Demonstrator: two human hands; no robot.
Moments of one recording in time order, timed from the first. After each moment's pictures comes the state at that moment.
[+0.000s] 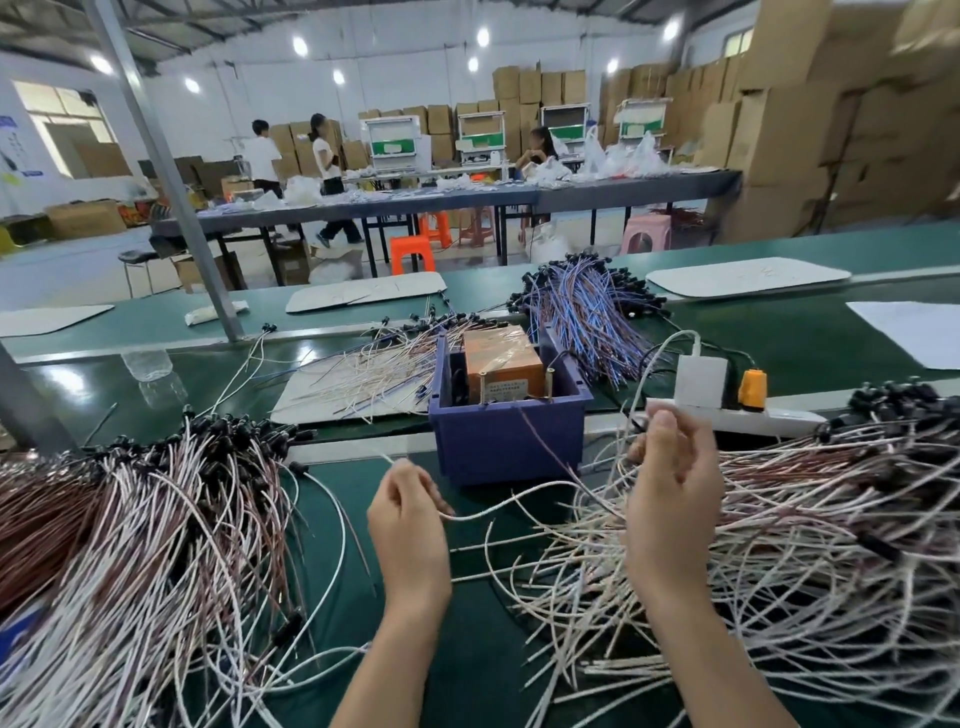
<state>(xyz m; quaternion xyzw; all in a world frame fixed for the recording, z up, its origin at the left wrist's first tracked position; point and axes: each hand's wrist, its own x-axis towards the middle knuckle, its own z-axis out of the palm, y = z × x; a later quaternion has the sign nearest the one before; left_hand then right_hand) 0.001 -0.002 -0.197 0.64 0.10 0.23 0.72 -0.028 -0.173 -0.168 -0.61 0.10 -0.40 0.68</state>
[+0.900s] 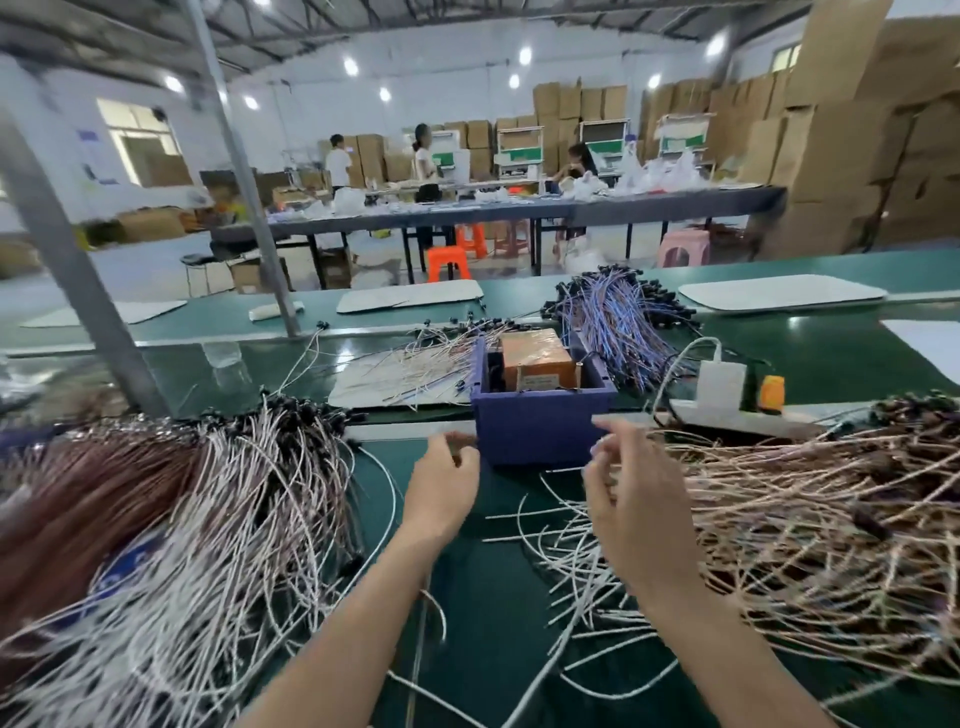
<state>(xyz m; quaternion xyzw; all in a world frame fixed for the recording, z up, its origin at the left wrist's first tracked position) 0.013 0.028 -0.189 0.87 0.06 0.11 0.48 -0.061 -0.161 -0.179 -0.86 -0.07 -0.38 0.32</state>
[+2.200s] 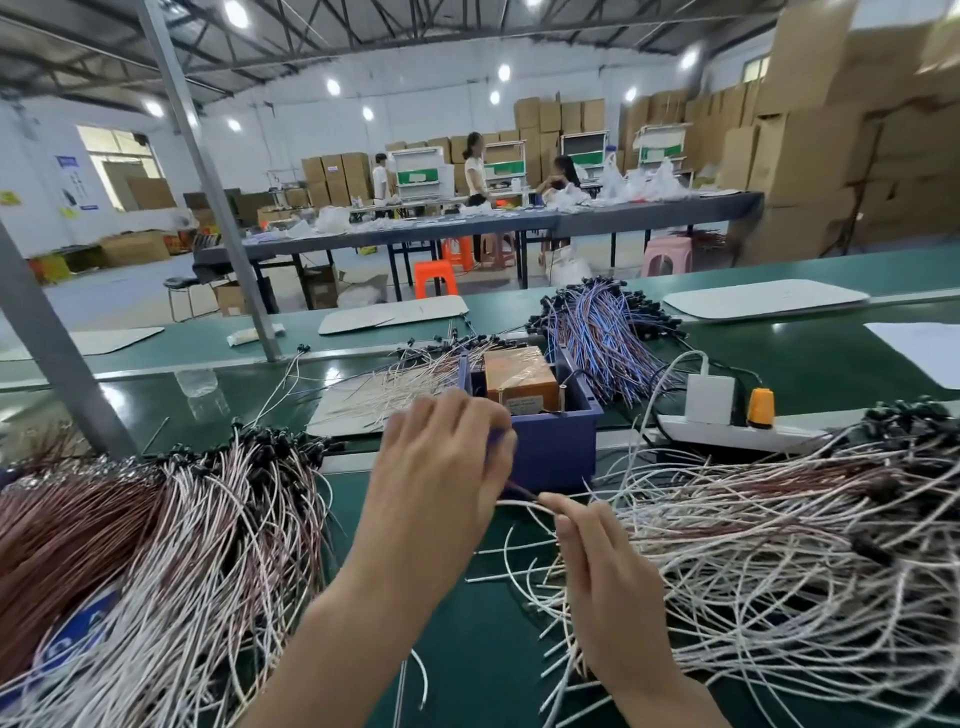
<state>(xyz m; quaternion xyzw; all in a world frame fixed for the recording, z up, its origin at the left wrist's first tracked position) -0.064 0.011 -0.087 0.88 -0.26 0.38 0.12 -0.068 -0.146 -0.212 -0.82 -0.14 -0.45 0.33</state>
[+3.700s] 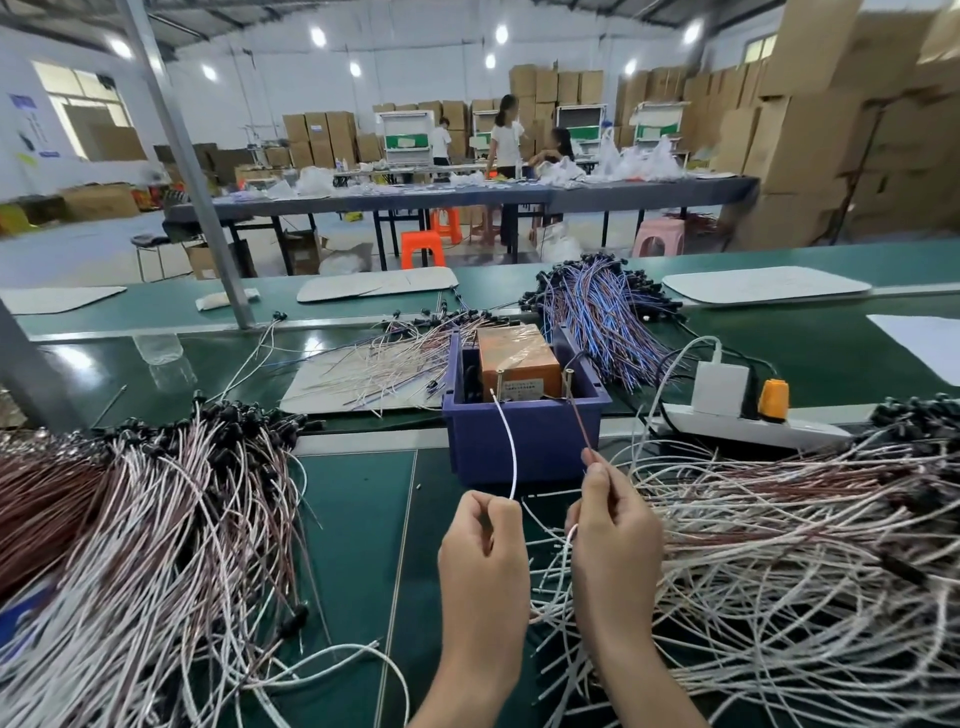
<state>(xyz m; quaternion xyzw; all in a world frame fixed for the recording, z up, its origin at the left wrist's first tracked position) -0.054 -0.038 -0.185 0.70 0.02 0.14 0.70 -0.029 -0.130 -0.200 -0.69 0.13 -0.28 0.65</state>
